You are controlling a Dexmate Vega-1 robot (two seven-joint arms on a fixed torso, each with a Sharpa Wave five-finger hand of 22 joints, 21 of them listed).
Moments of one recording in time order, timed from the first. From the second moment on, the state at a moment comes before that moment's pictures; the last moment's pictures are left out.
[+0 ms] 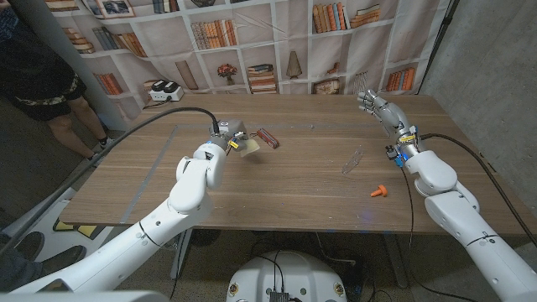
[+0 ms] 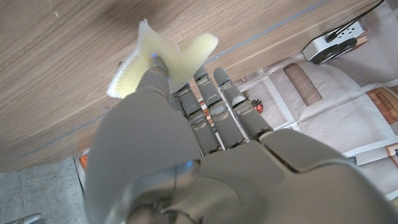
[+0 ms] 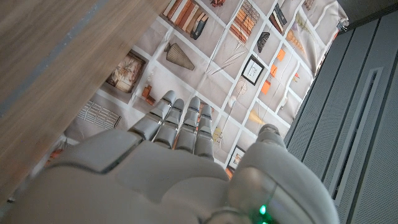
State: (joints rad) left arm 0.97 0.66 0.60 -2.16 1.13 0.71 -0.34; left_hand 1.19 0.13 0.18 -0.11 0.20 1.01 -0.11 0.32 0.19 1.05 -0.19 0.20 0.20 1.03 -0.17 0.19 0.18 0.65 -0.06 0.32 0.18; right arm -1.14 -0.54 -0.04 -1.68 0.25 0.35 0.05; right_hand 0.41 0.09 0.13 -0.06 0.21 0.35 -0.03 0.21 0.19 0.38 -0.02 0.24 0.18 0.26 -0.03 0.20 0.18 0.27 -0.04 0.25 0.18
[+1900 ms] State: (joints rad) left arm 0.92 0.57 0.58 -2.14 1.25 0.61 -0.49; left_hand 1.19 0.12 0.18 -0.11 0.19 1.02 -0.11 0.31 0.19 1.05 -0.19 0.19 0.21 1.02 -0.17 0.19 0.18 0.62 -0.06 0.30 0.18; right arm -1.11 -1.10 -0.27 -1.73 -0.40 0.19 -0.51; right_hand 0.62 0.08 0.20 -0.16 0.23 0.37 -0.16 0.21 0.19 0.39 -0.18 0.23 0.18 0.33 -0.04 0.19 0.18 0.34 -0.04 0.23 0.18
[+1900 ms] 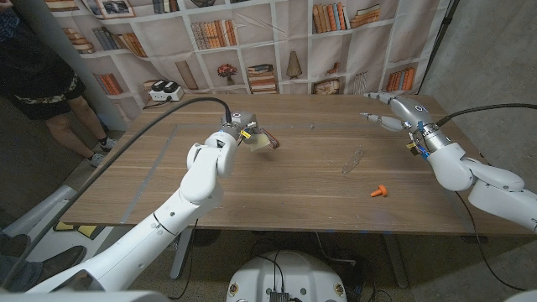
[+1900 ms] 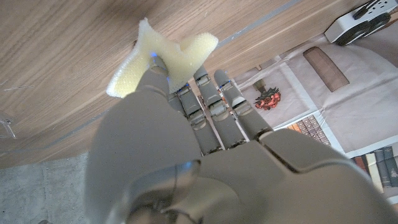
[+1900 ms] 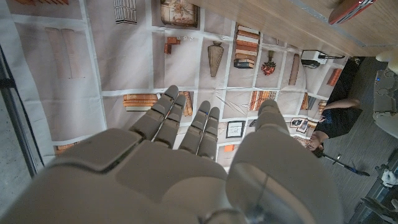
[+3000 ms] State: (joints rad) left arm 0.87 0.57 0.61 -2.10 1.19 0.59 -0.47; left_hand 1.20 0.13 0.21 -0.09 0.19 1.01 -0.10 0.30 0.19 1.04 -0.19 0.19 0.21 1.00 -0.15 0.19 0.18 0.60 -0.05 0.29 0.18; right arm -1.01 -1.32 -0.39 -1.87 -0.48 0.00 -0.26; right_hand 0.86 0.07 0.28 -0.19 0.24 0.43 -0.21 0.21 0.19 0.38 -0.21 0.21 0.18 0.30 -0.04 0.18 0.18 0.34 -0.04 0.21 0.18
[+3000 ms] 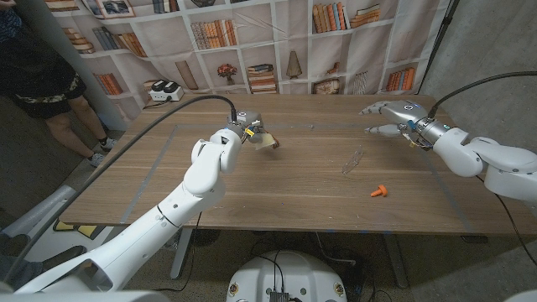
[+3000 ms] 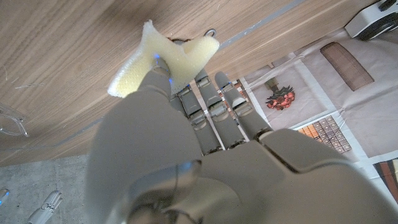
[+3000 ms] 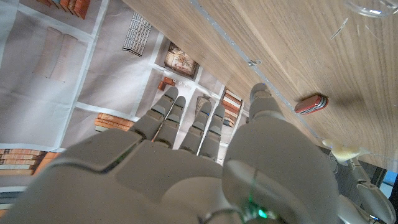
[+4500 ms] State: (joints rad) left arm 0.85 0.56 0.63 -2.10 1.23 0.62 -0.49; left_hand 1.20 0.13 0.23 -0.08 0.19 1.01 -0.10 0.29 0.19 1.03 -0.19 0.19 0.21 0.98 -0.15 0.19 0.18 0.59 -0.05 0.28 0.18; right arm -0.81 -1.29 -0.60 -1.82 -0.70 0.07 -0.02; right_hand 1.01 0.05 0.32 -0.17 0.26 0.37 -0.22 0.20 0.19 0.36 -0.22 0.20 0.18 0.30 -0.04 0.18 0.18 0.36 -0.04 0.21 0.19
